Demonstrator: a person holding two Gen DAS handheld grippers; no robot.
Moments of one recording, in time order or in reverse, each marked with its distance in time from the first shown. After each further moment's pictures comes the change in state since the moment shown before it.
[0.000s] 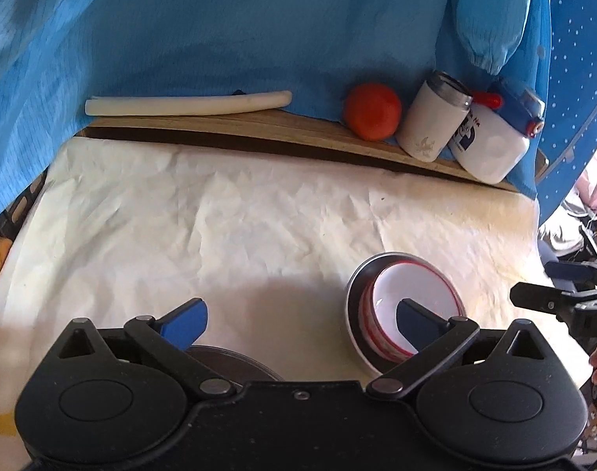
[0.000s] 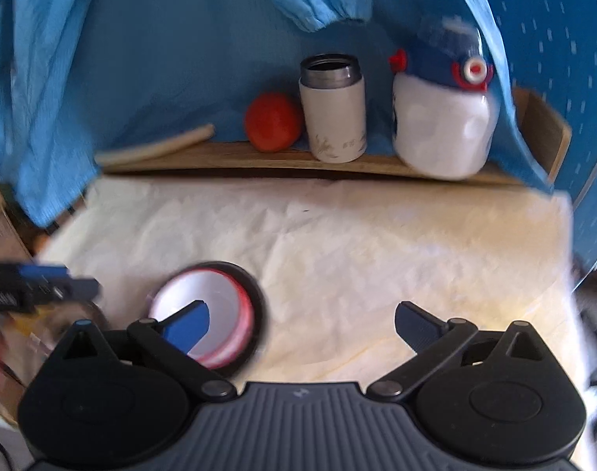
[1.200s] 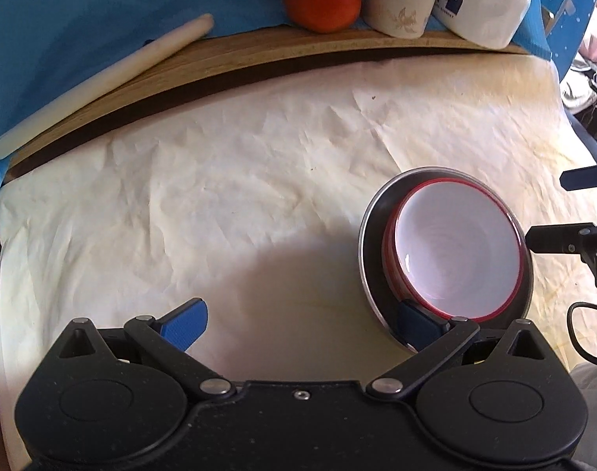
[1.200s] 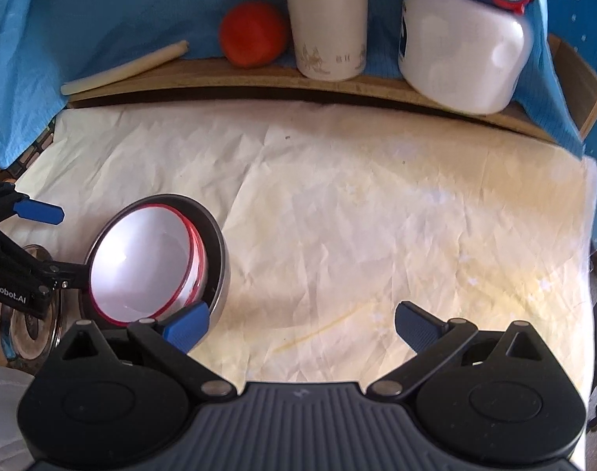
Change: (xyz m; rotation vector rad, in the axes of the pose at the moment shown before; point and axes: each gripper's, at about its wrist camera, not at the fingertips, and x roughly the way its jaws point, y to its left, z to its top) left arm 0.077 -0.030 0.017 0.322 0.289 0.068; right arm 0.061 -0.014 -0.001 0.037 0.233 0.054
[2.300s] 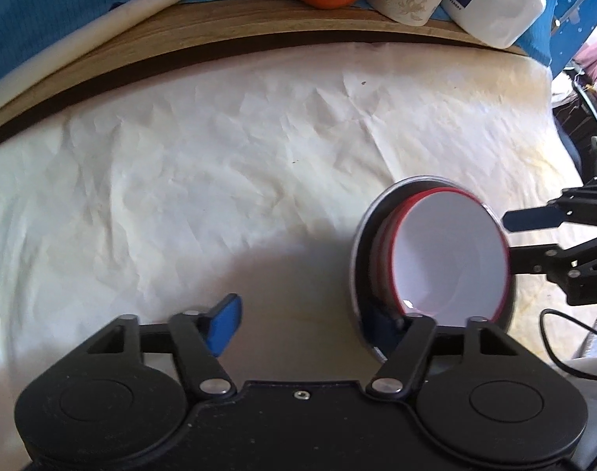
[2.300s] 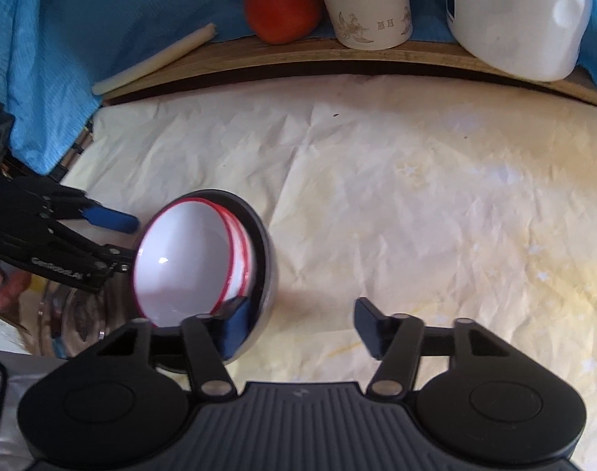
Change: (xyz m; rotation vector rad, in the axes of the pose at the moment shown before) left arm 0.020 0.011 0.021 -0.052 0.112 -0.160; right arm 0.016 -0.003 0.014 0.022 0.086 0.206
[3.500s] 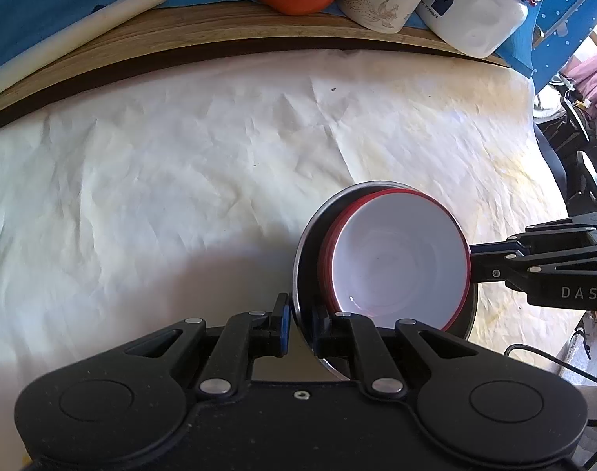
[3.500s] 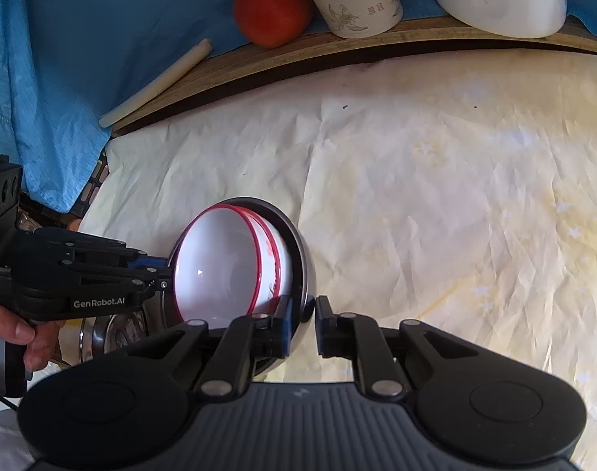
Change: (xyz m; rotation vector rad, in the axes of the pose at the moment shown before) left arm -0.001 -0.021 -0.001 -0.028 -0.024 -0.041; right arm 0.004 0.001 -0.006 0.148 -0.012 0.082
